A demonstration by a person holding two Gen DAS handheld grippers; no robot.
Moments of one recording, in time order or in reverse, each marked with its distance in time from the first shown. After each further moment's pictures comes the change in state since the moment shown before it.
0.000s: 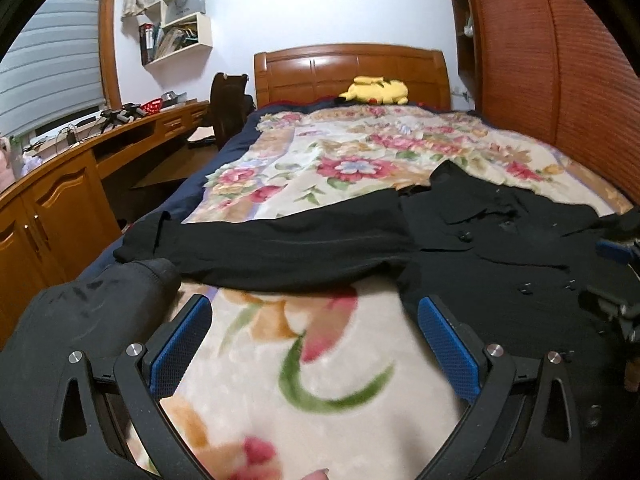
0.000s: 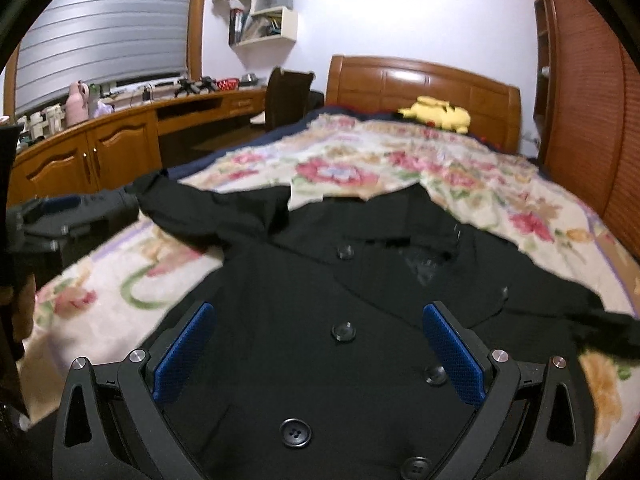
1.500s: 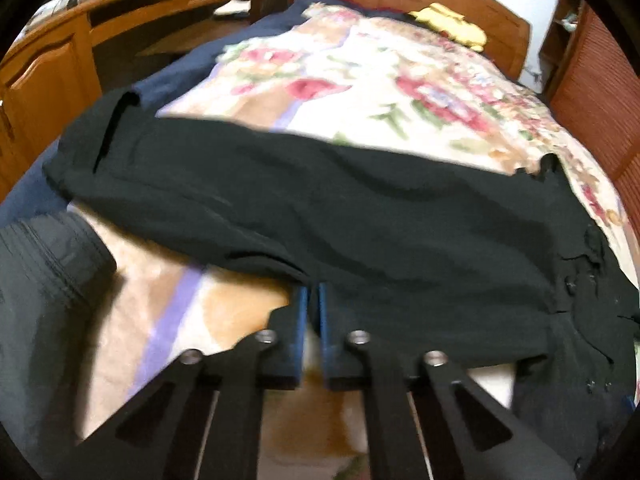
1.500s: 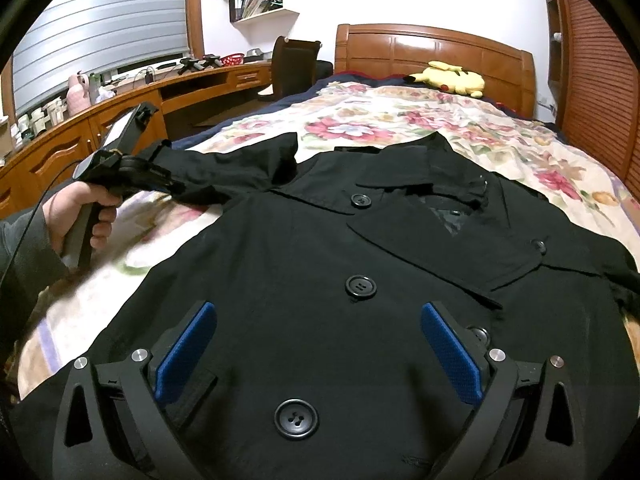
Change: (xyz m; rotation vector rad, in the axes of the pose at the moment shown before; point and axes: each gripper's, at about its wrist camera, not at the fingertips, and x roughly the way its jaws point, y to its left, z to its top) left arm 0.170 0.058 0.028 -0.282 0.353 -0.027; right arm 0.038 0.013 -0.011 0.024 0.075 0.060
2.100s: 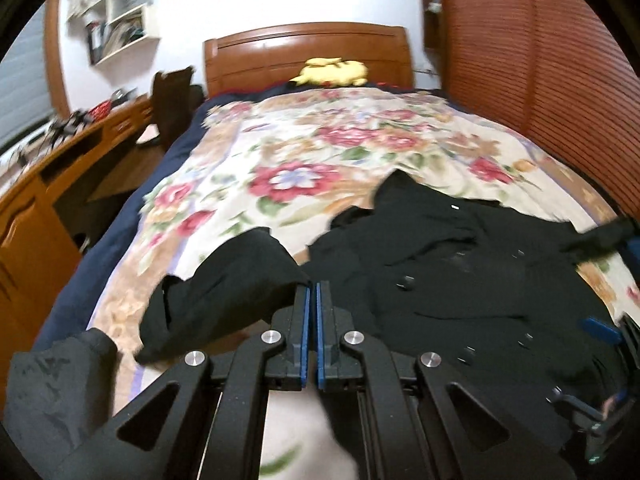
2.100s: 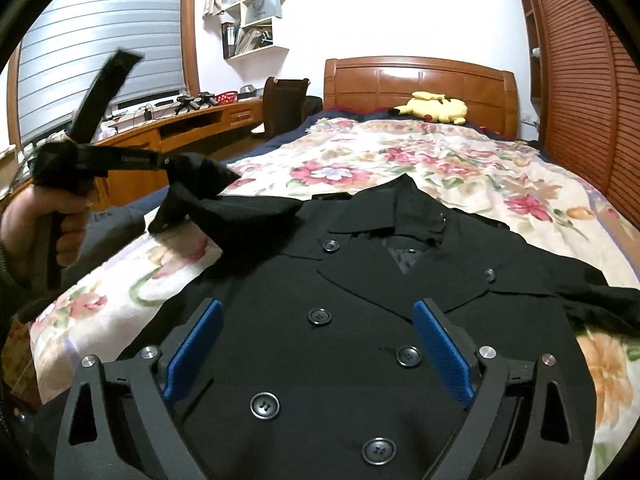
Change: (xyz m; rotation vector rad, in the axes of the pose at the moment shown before) left arm -0.151 -0.160 -0.024 0.376 -0.239 -0.084; right arm -0.062 -0.017 -0.001 0.034 -0.122 -0.015
